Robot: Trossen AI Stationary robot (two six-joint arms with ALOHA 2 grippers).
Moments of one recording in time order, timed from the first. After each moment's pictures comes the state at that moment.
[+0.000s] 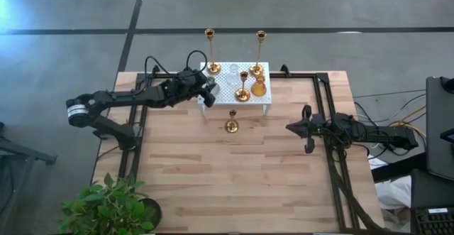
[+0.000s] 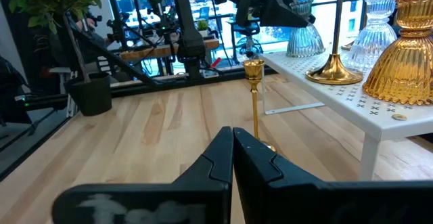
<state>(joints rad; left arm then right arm) 0.42 1.34 0.86 0.10 -0.28 -0.06 -0.05 0.05 0.01 0.01 0.03 0.16</state>
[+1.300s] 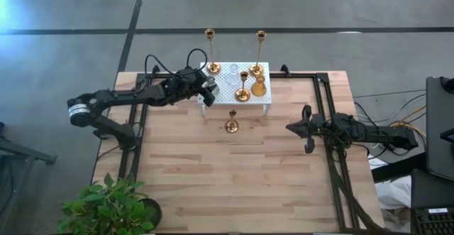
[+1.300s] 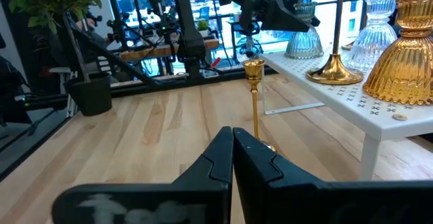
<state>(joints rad) 0.45 1.36 0.86 0.10 -0.22 -0.05 -0.05 0.05 0.01 0.01 0.03 0.16</state>
